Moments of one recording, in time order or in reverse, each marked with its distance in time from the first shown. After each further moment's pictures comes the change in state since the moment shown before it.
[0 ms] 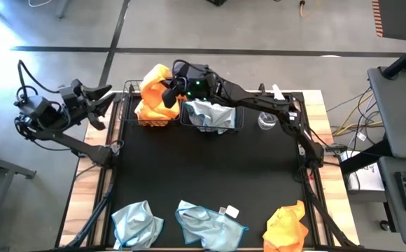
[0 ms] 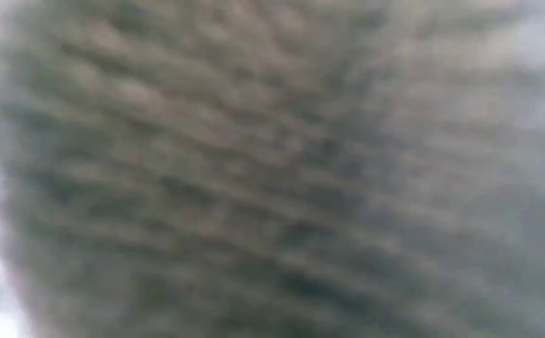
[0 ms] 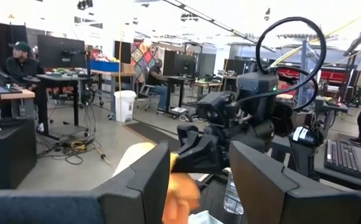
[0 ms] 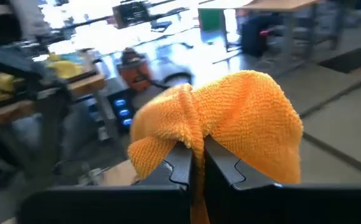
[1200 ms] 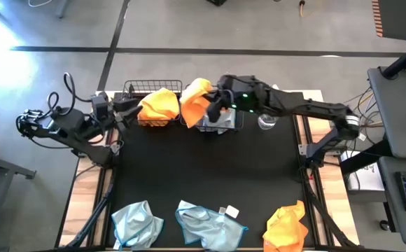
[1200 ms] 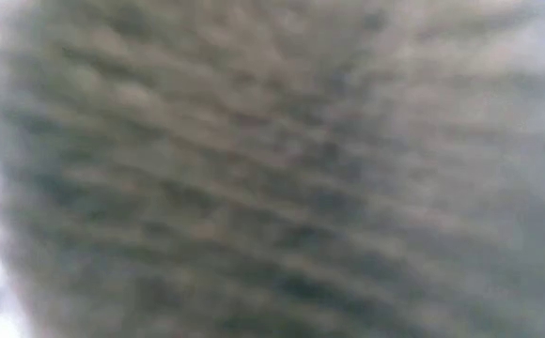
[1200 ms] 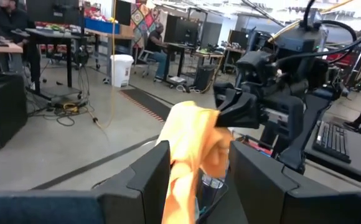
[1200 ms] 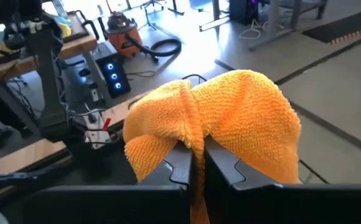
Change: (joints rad) left arm 0.000 0.234 0.000 0.011 -0.008 -0.272; right arm 0.054 -0.613 -0.723 -0.062 0.084 0.021
